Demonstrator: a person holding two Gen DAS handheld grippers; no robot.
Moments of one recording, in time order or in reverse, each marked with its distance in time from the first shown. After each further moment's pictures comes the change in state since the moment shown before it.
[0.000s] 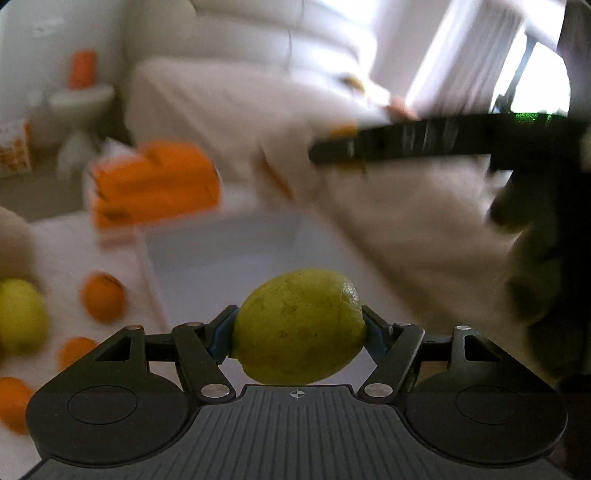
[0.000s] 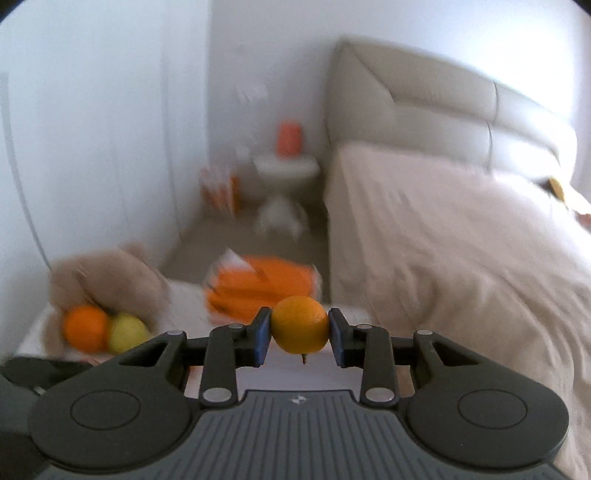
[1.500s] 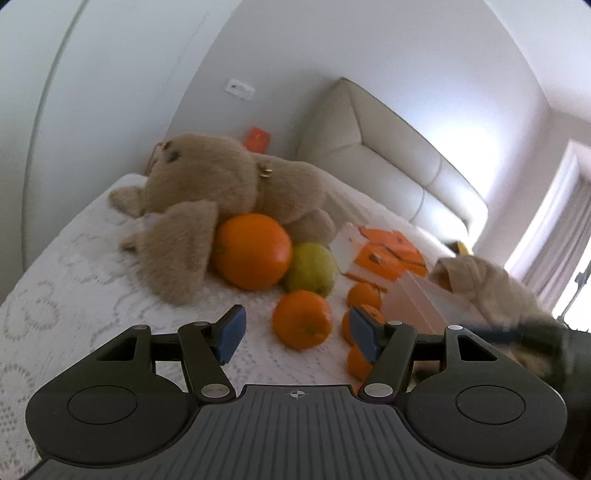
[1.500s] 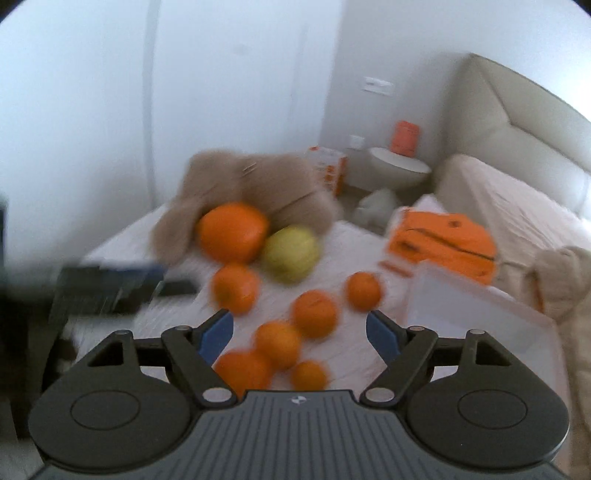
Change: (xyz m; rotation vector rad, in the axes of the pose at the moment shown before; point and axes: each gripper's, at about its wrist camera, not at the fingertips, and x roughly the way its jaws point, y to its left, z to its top) left arm -0.143 0.161 -0.184 -0.435 -0.559 0.239; right arm 0.008 0.178 -0.106 -0.308 -0.032 0.232
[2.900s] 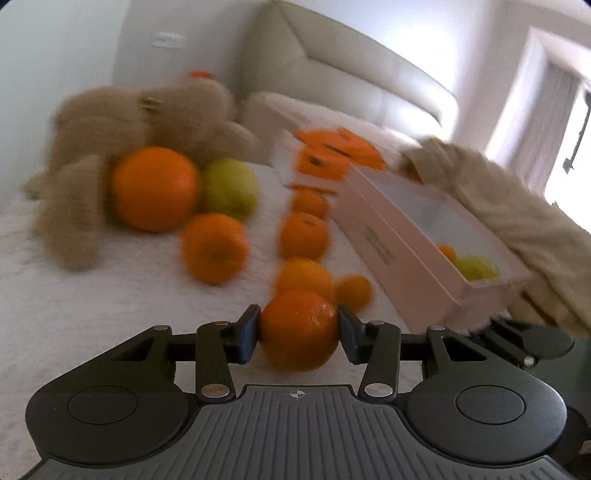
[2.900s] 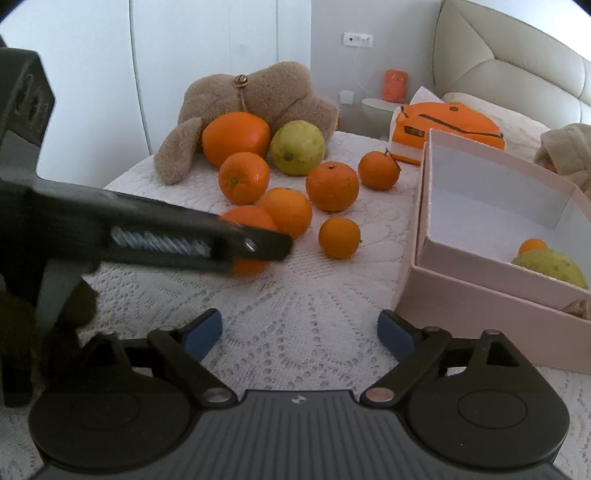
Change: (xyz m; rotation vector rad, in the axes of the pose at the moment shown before) left arm 0.031 -0.054 -0.020 0.248 0.241 -0.016; right arm 0.007 -0.002 -0.085 0.175 0.090 0.052
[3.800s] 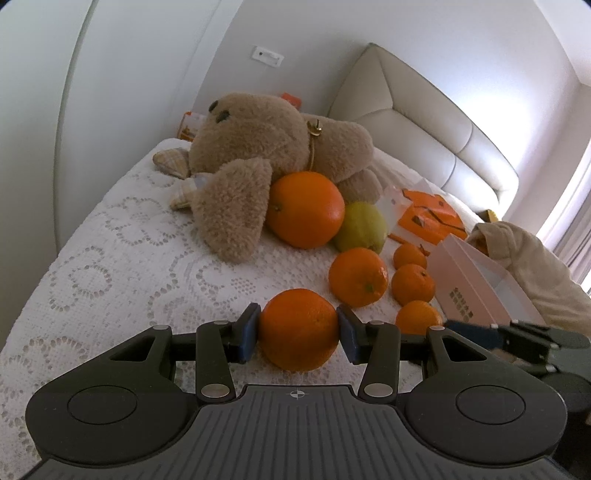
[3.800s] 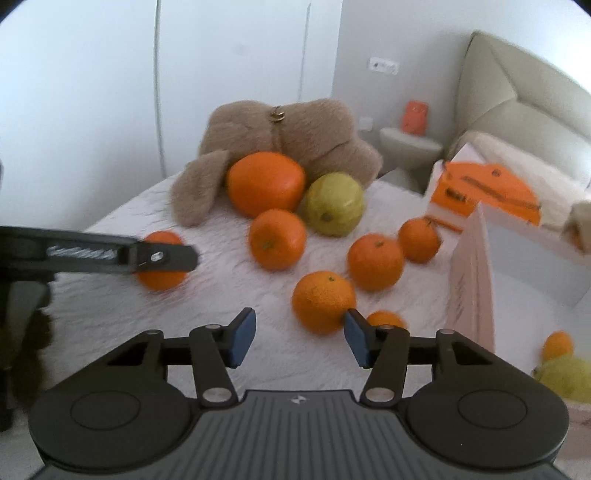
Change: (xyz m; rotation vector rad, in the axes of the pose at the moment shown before) left arm -0.033 0.073 -0.011 -0.244 -0.099 0.107; right arm 0.026 0.034 0.048 -0.108 -0.075 -0.043
